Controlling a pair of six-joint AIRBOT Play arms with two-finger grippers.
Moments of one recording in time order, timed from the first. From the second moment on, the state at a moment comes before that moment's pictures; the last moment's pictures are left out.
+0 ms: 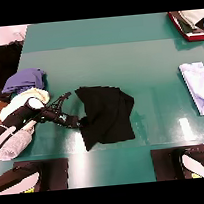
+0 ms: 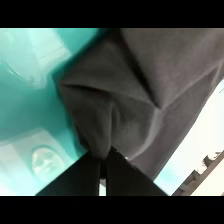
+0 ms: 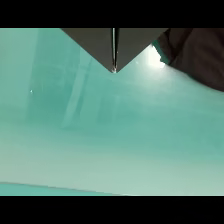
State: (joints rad) left arm -0.23 -1.24 0.64 0.71 -1.14 -1.12; right arm -0.04 -1.04 1.74 -1.30 1.41 1.52
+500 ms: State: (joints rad) left arm -0.13 -1.01 1.06 1.01 -1.35 -1.24; right arm -0.03 -1.07 1.34 -1.08 1.43 1.46
